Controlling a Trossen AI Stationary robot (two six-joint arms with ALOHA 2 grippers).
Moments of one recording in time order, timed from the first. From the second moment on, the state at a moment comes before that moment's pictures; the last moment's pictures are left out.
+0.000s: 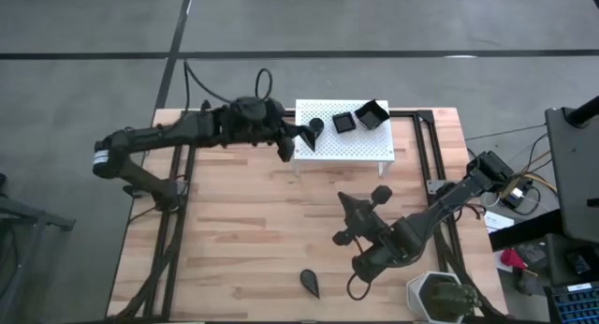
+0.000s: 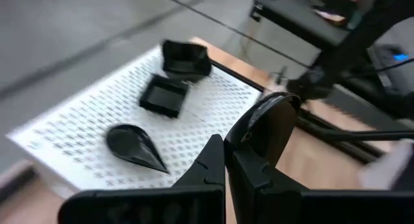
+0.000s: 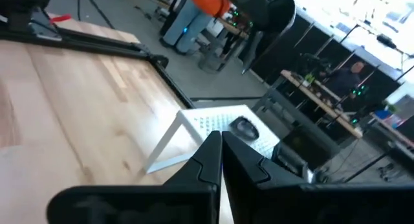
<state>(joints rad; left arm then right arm) 0.20 1.39 1.41 -0.40 -0.13 -0.35 0.61 1.66 1.33 -0.83 1.38 0.63</state>
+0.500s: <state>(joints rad) 0.49 1.53 1.57 -0.56 0.37 -0.52 0.61 1.66 1.14 -0.82 1.32 0.90</state>
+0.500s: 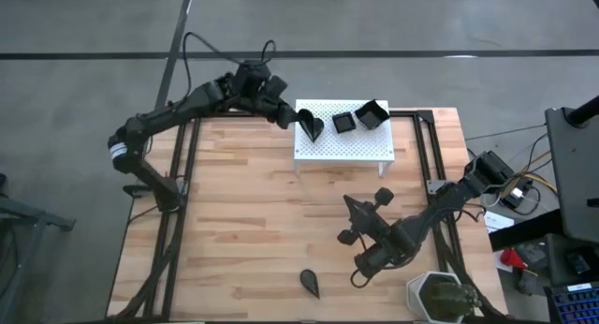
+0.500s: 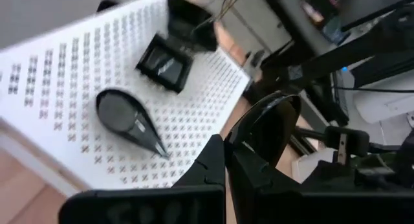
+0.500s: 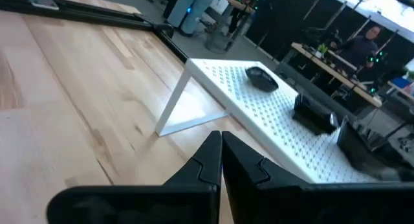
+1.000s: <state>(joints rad) 0.59 1.86 1.95 -0.91 0.54 -0.52 0.61 1.66 1.02 -0.68 1.30 0.96</state>
